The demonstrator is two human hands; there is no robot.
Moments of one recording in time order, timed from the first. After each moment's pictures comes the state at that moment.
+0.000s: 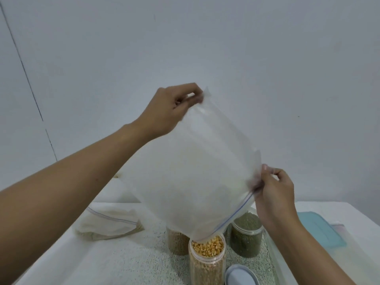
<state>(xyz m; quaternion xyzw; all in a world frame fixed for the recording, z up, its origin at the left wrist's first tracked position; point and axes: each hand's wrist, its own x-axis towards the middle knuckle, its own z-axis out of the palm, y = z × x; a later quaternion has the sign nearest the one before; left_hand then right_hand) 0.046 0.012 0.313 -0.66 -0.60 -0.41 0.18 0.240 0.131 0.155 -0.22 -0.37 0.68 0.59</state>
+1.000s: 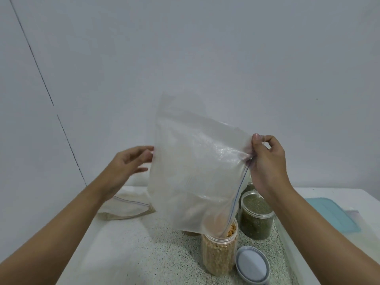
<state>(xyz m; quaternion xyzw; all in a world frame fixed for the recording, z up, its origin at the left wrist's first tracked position) -0.040 -0.088 0.158 -0.46 -0.66 -0.58 -0.15 0.203 0.135 0.161 -0.16 -0.46 0.69 0.53</state>
